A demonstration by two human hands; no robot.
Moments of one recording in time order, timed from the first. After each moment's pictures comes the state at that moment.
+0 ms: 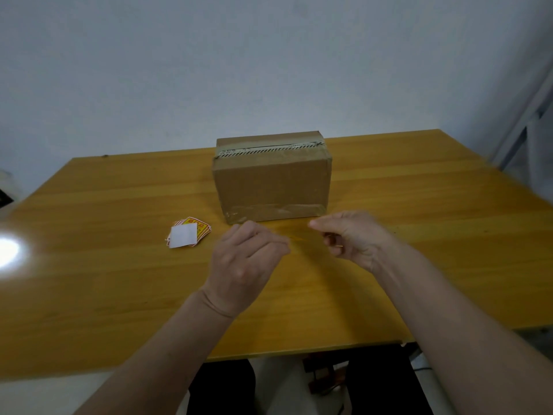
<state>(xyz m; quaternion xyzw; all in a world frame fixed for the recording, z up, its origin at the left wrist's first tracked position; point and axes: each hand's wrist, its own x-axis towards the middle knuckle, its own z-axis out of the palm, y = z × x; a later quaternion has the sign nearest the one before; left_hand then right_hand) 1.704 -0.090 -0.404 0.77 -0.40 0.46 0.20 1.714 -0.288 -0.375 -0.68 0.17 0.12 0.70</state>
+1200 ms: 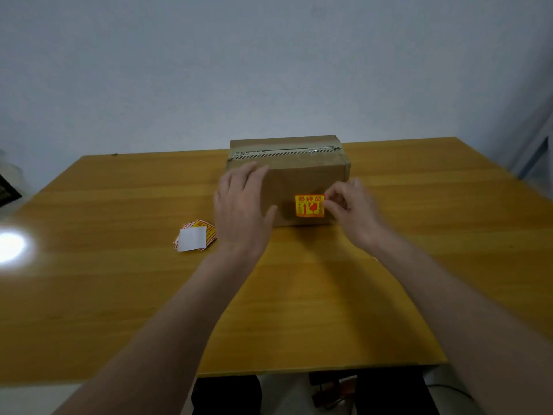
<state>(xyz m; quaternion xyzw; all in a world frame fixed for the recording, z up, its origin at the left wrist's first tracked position) 1.758 -0.097 -0.373 0.92 -0.09 0.31 0.24 1.757 -0.282 -0.377 -0.92 -0.04 -0.13 0.37</state>
